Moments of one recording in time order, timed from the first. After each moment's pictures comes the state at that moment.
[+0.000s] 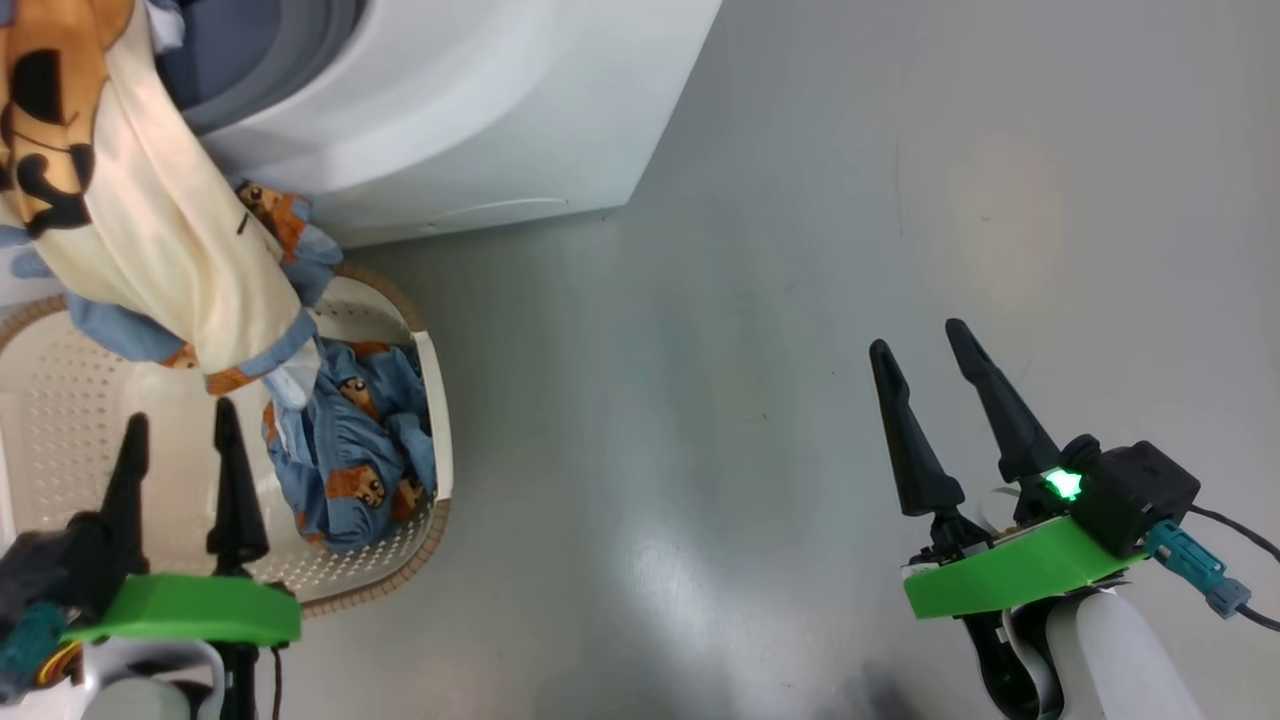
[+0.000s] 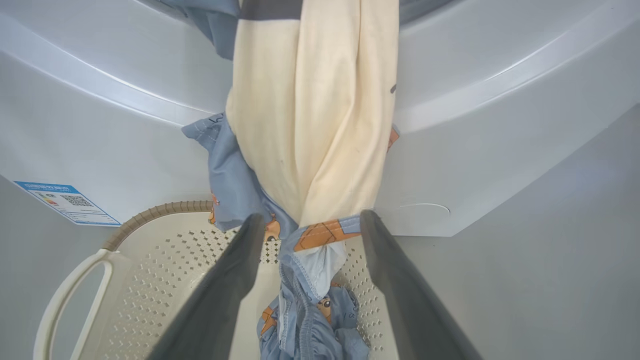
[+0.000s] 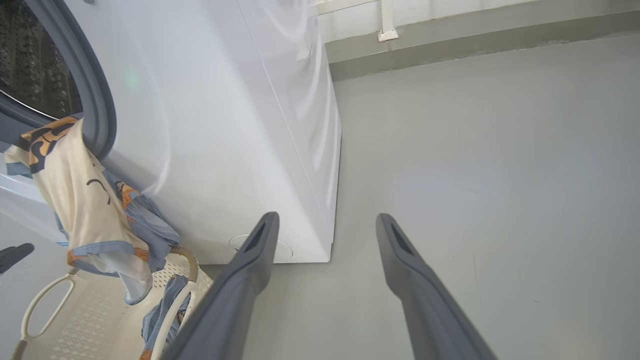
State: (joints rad) left arm -0.17 0.20 -0.07 0.09 -0.41 0.15 -0.25; right arm -0.23 -0.05 0.12 0.05 0.28 0.13 -0.26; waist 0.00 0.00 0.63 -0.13
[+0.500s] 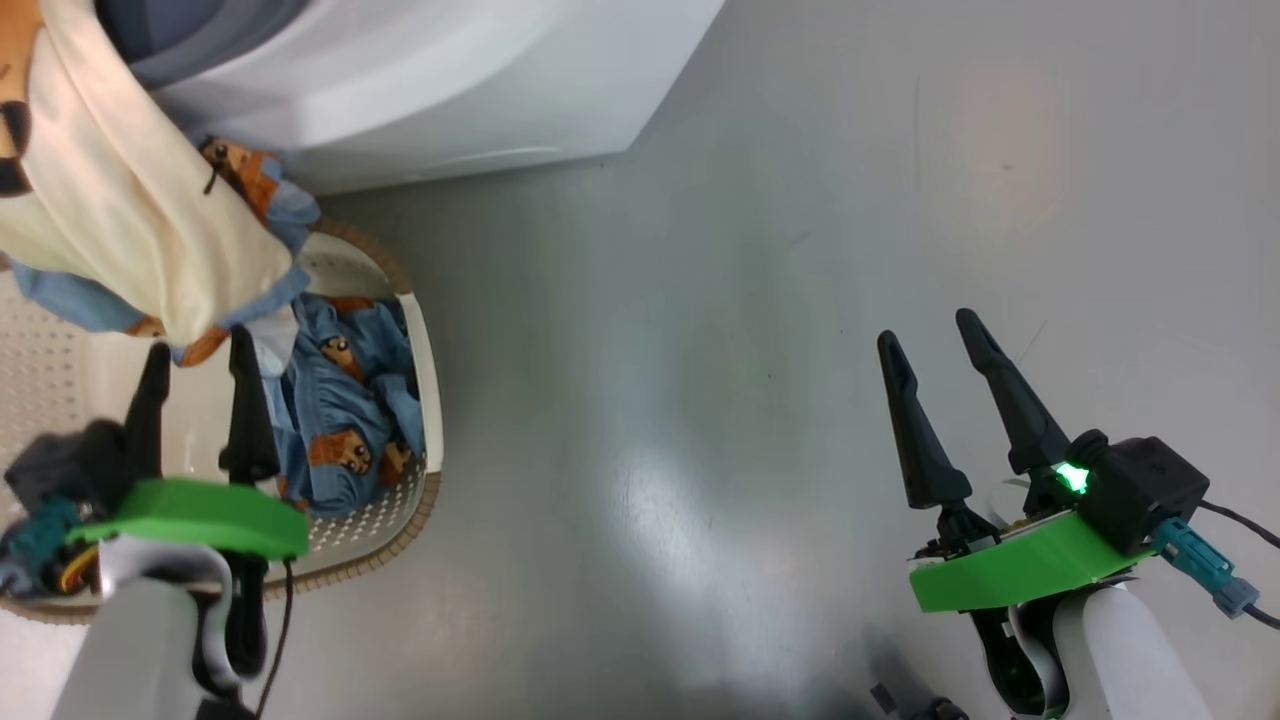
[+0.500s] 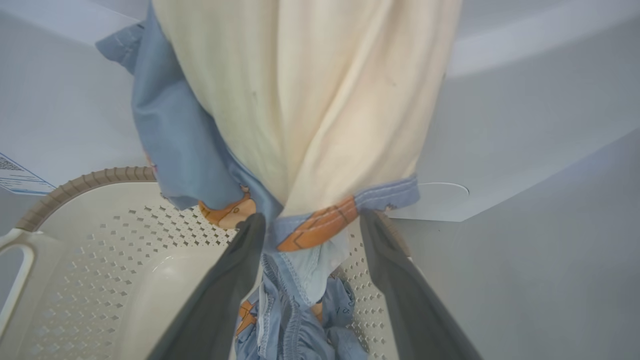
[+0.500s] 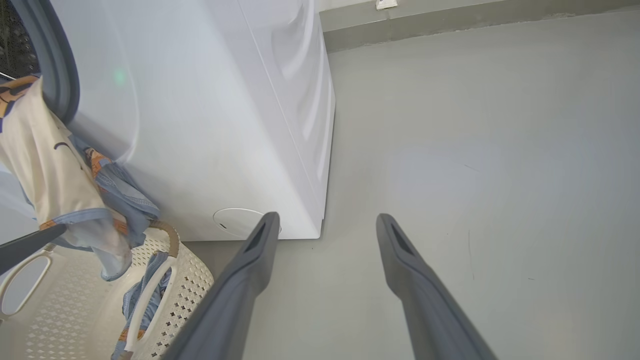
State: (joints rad) left arm -0.37 0.17 -0.08 0.33 -0.43 0.06 -0.26; right arm -0.23 -0.05 0.11 0.03 0.25 0.13 -0.26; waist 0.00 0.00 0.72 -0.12
